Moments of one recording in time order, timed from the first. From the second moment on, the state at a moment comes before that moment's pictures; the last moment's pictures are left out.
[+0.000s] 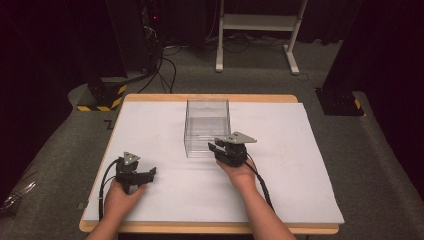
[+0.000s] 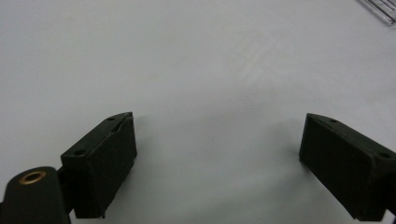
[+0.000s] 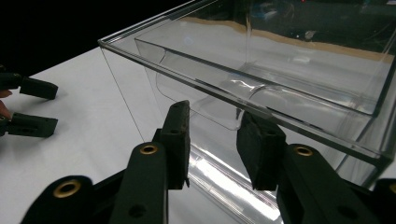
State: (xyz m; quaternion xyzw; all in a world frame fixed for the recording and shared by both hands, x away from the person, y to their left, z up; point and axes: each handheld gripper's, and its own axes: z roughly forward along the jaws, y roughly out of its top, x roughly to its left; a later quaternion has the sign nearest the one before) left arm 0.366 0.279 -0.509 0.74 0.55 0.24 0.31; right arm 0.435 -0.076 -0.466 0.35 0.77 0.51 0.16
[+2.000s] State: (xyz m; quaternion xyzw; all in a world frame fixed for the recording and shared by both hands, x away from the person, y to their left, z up) left arm 0.366 0.278 -0.510 0.74 0.55 0.24 0.32; right arm 0.435 -0.092 -0.473 0.30 0.78 0.55 0.11
